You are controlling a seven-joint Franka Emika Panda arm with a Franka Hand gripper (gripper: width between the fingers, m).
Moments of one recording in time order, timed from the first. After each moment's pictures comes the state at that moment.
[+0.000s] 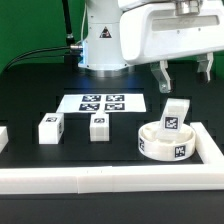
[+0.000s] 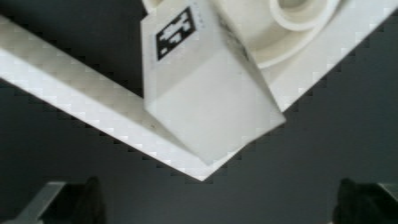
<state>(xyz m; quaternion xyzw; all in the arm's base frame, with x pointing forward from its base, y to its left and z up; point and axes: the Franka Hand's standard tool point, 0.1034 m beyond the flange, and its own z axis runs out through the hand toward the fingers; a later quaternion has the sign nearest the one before) 0.594 0.102 0.123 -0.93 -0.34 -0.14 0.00</state>
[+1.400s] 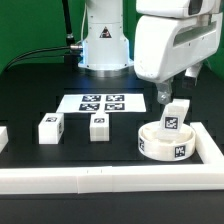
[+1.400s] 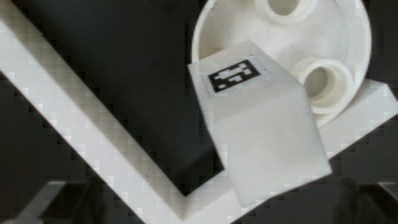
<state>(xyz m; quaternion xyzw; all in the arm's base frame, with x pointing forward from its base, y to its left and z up) 0.608 0.091 0.117 -0.90 -0.44 0.03 -0.02</state>
